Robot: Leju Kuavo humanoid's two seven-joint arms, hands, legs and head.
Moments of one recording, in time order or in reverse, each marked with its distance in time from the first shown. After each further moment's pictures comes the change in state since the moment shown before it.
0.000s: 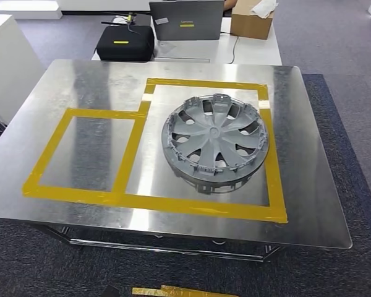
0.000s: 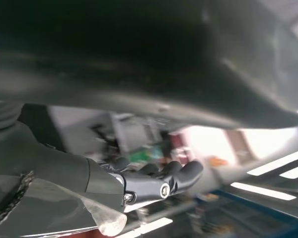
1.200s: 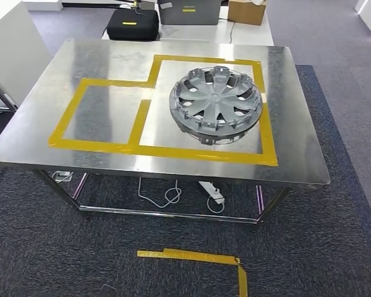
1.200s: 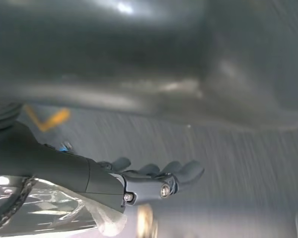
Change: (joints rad) left arm 0.001 0.000 -0.002 0.002 0.022 0.039 -0.010; right arm -0.260 0.008 -0.280 1.218 0.366 -0.085 0.439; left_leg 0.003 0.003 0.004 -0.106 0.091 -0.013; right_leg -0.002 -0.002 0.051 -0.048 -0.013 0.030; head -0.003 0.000
